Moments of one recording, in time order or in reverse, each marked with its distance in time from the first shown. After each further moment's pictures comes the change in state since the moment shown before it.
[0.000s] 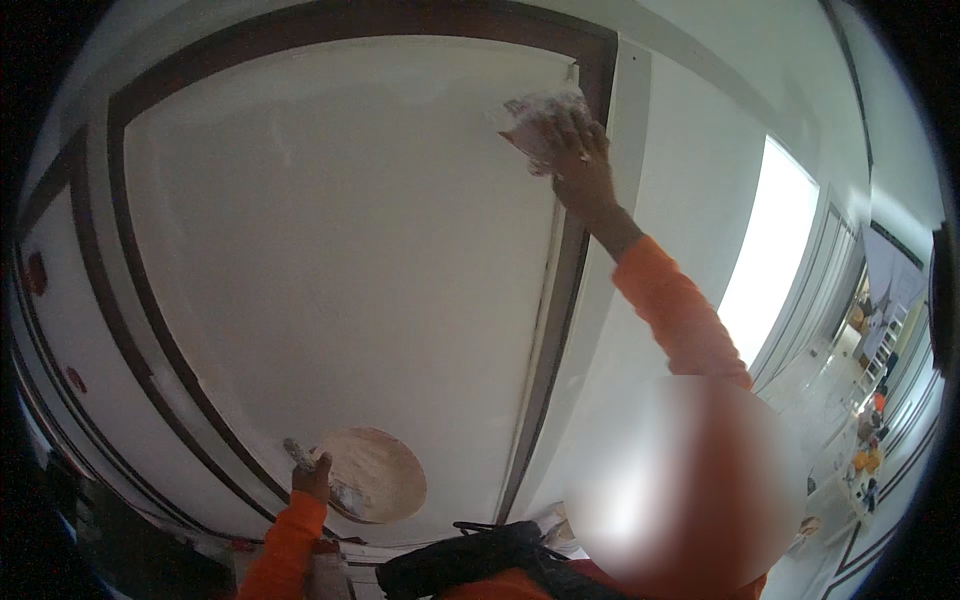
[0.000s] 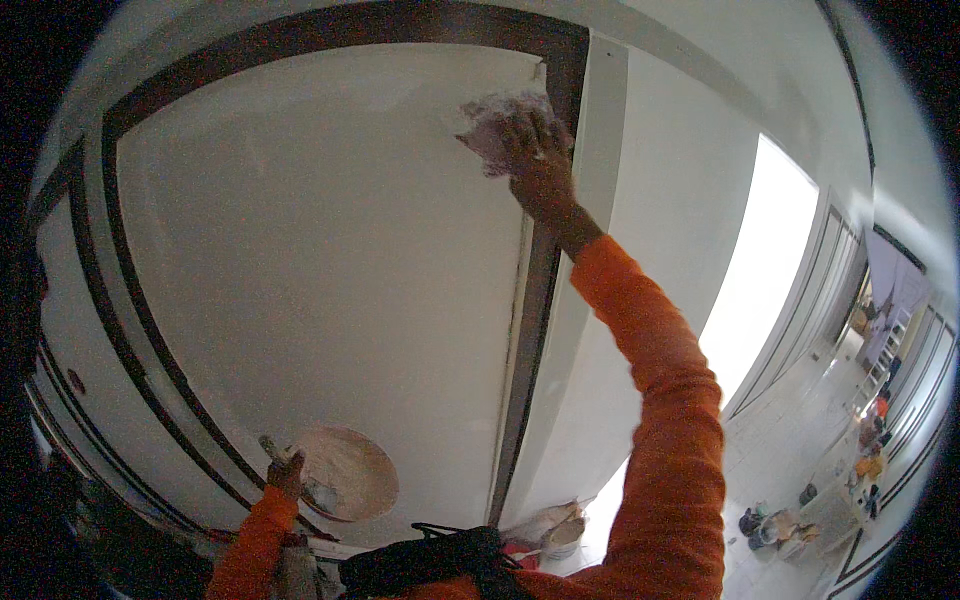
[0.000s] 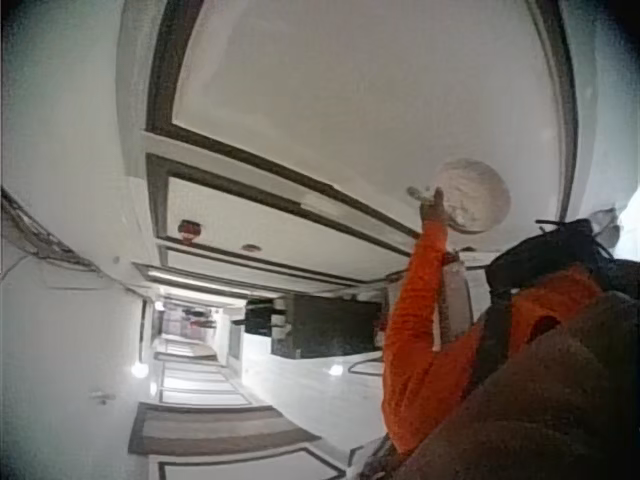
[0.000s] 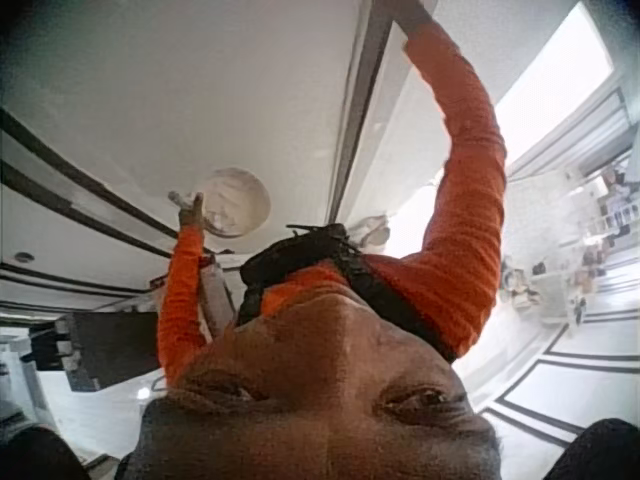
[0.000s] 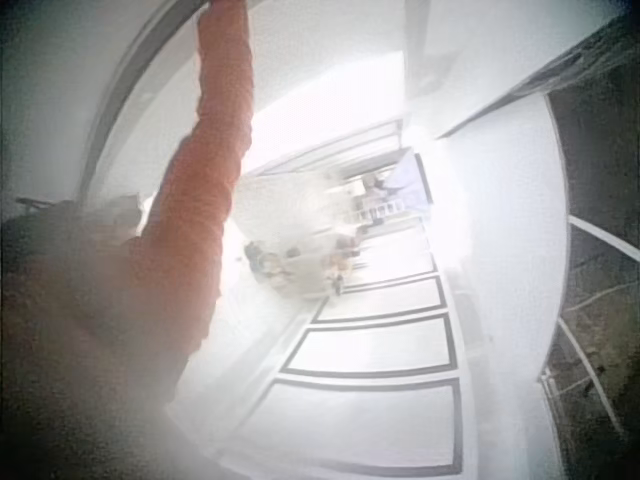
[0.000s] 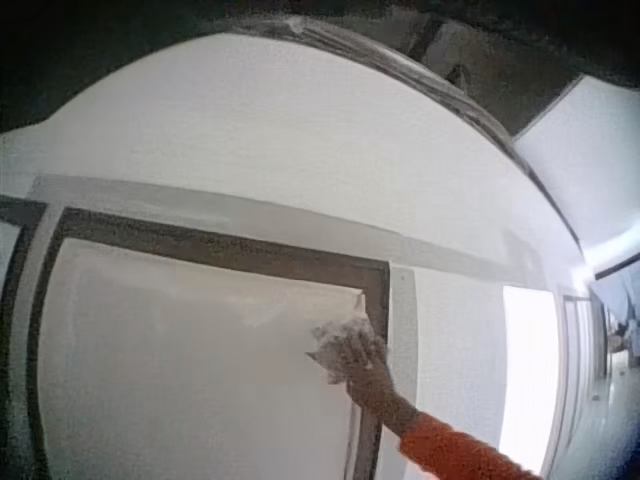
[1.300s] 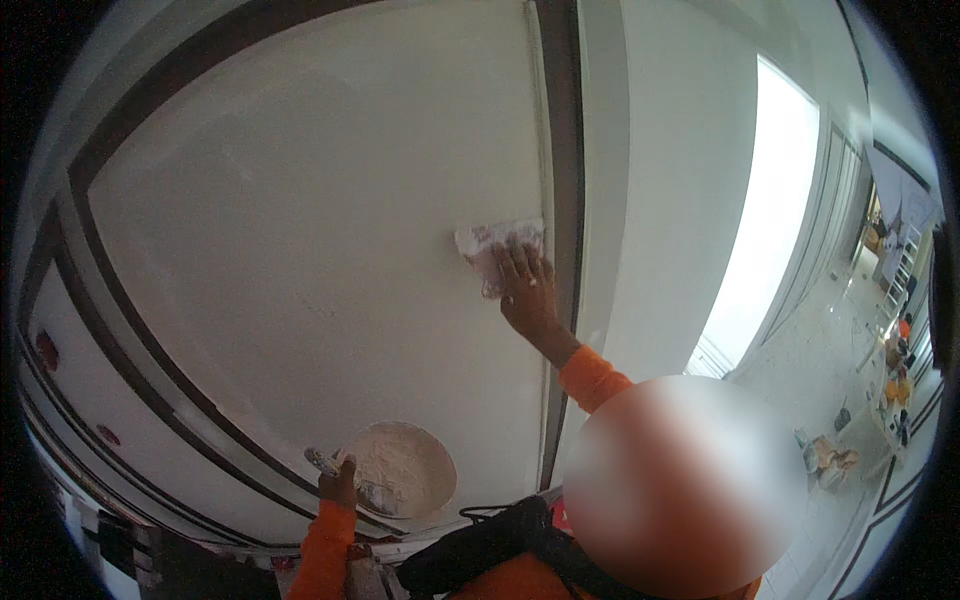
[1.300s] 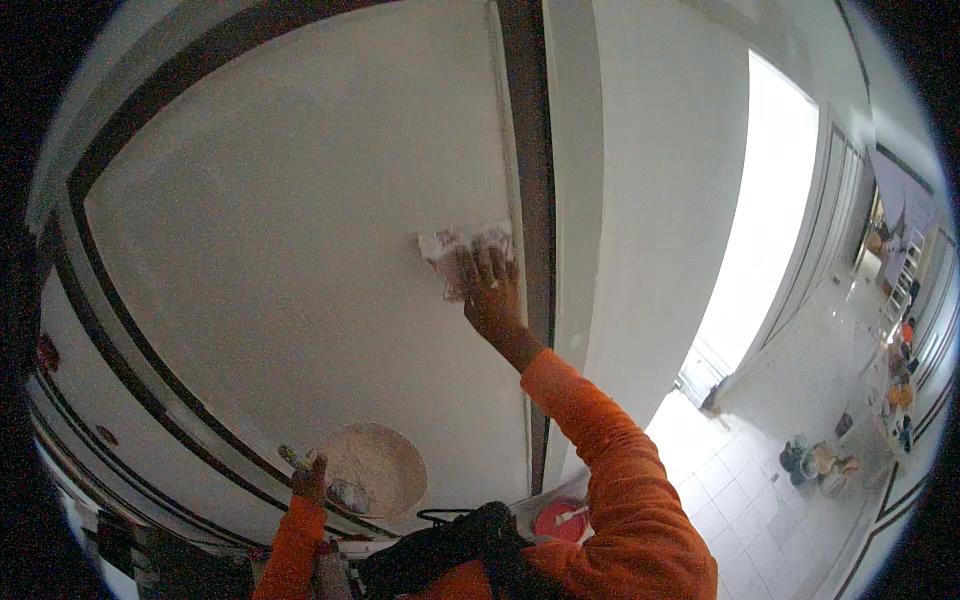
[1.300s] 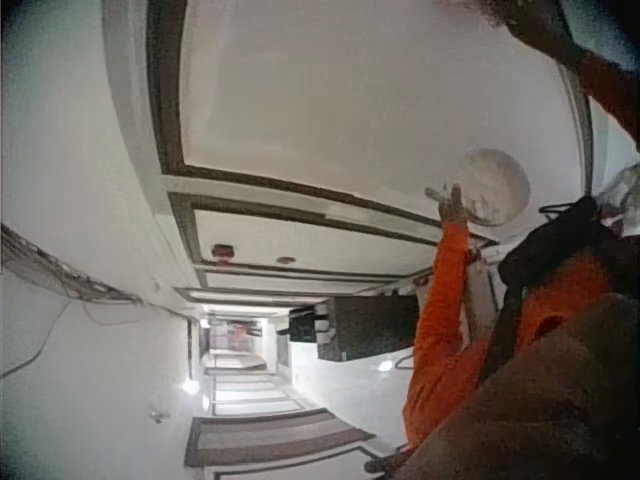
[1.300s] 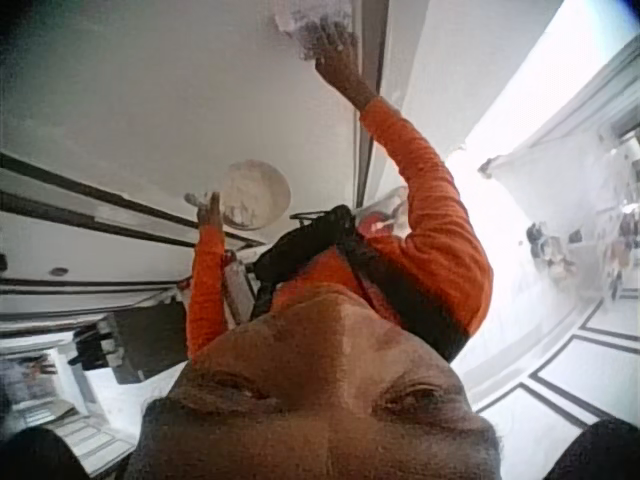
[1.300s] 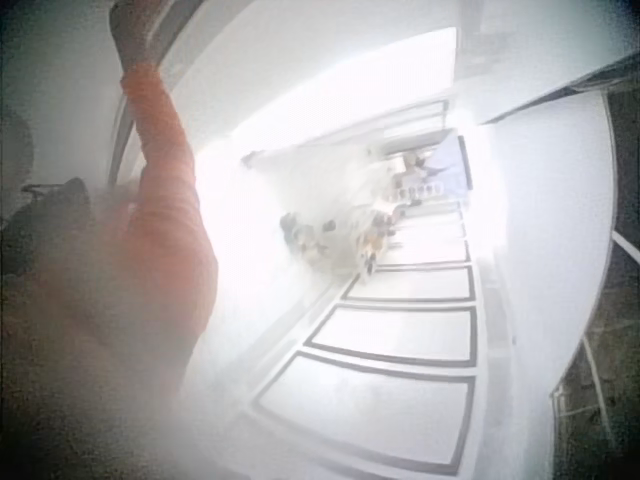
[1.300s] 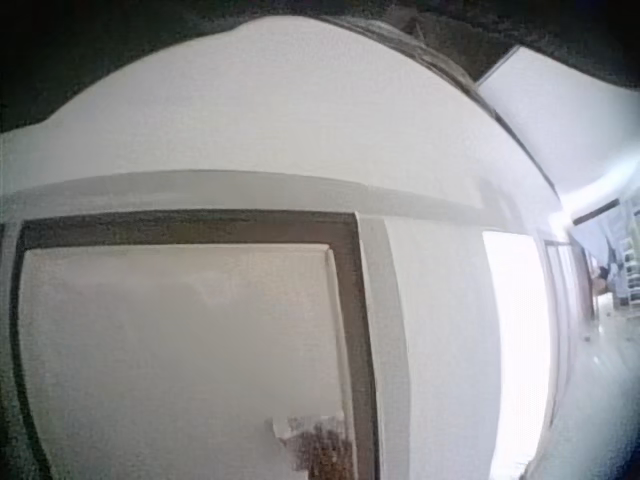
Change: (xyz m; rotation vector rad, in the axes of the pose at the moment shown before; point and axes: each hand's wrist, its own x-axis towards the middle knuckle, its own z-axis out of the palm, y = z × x) left_hand 0.016 -0.016 -0.011 0.396 -0.062 -0.178; right_hand -0.188 -0.174 0.027 0.316 -0.336 0.482
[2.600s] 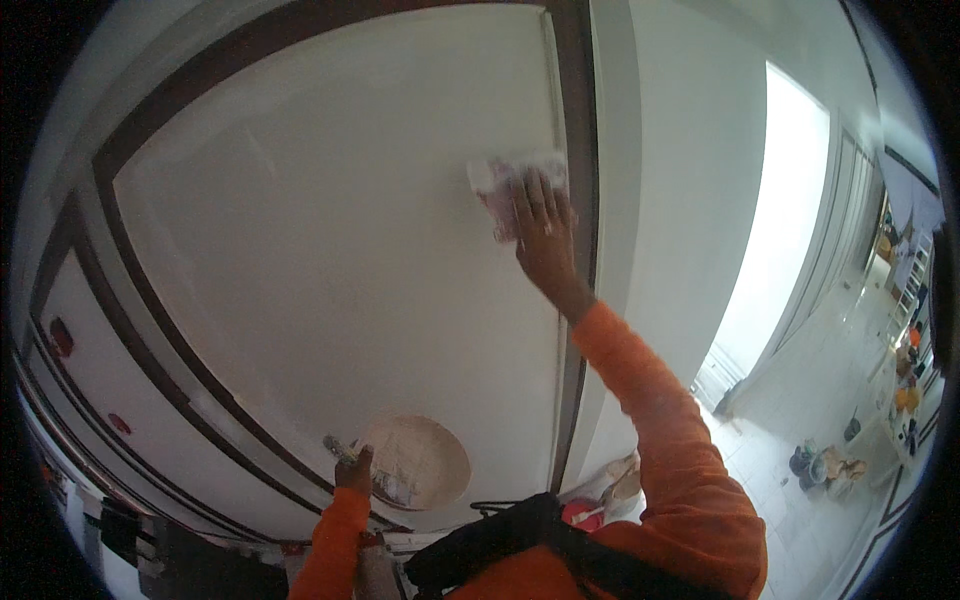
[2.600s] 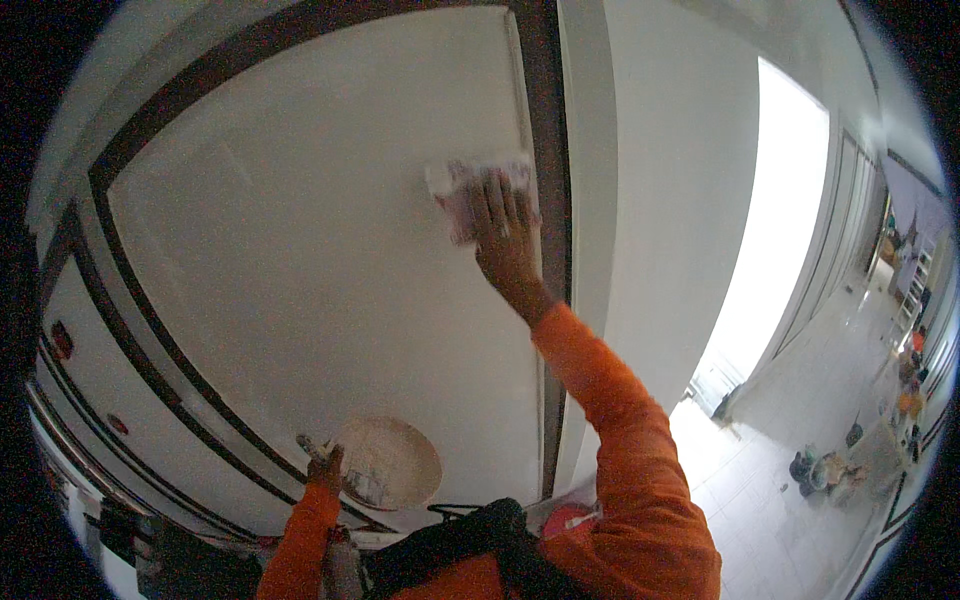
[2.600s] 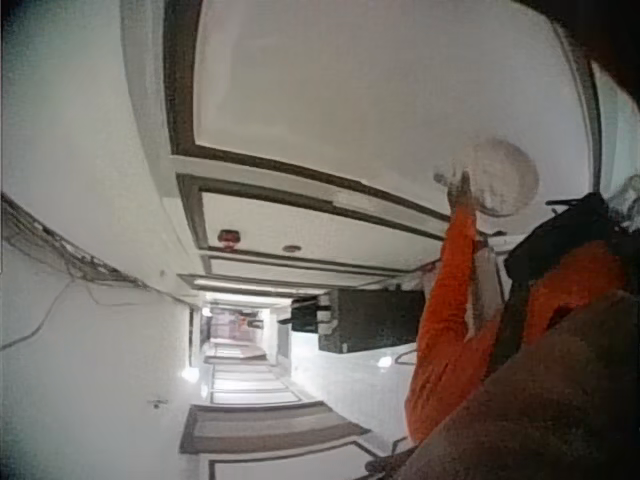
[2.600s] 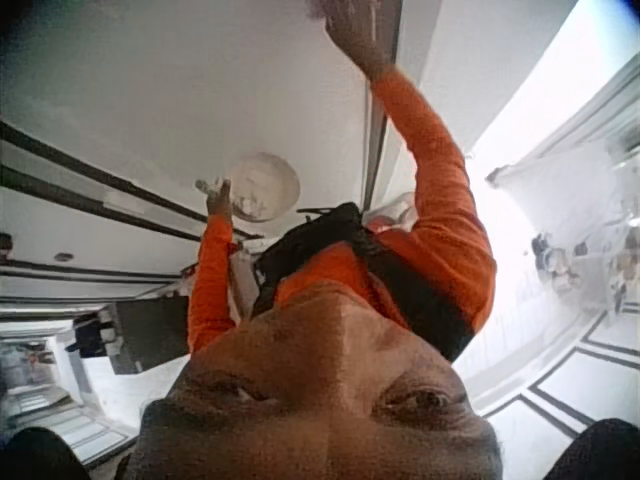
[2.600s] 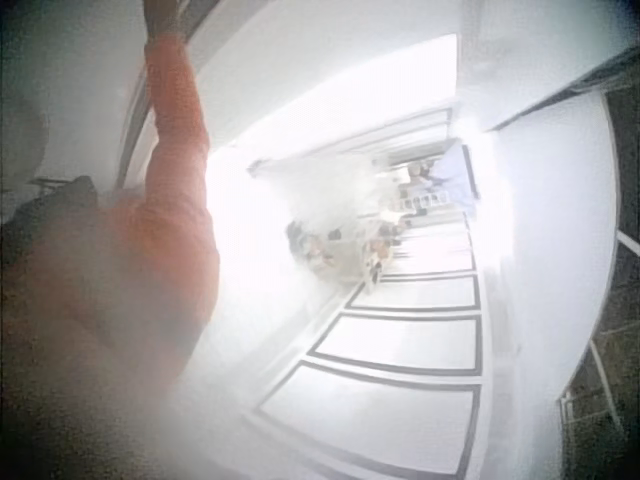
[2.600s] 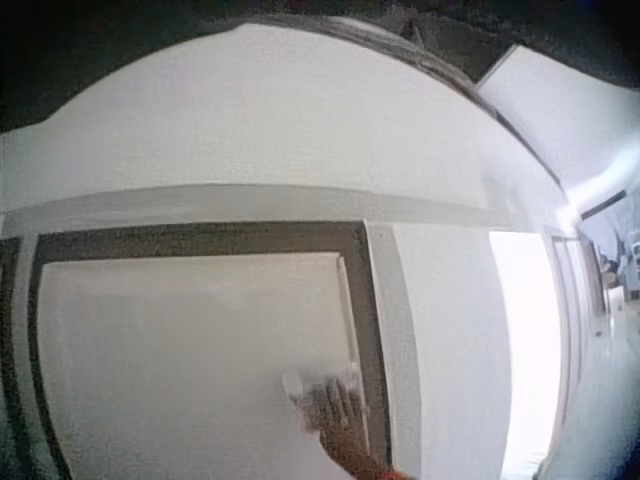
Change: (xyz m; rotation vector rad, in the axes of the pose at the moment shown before) left_hand 0.028 -0.047 0.013 -0.210 0.166 0.249; right_hand 0.086 -0.022 -0.054 0.028 0.210 -0.120
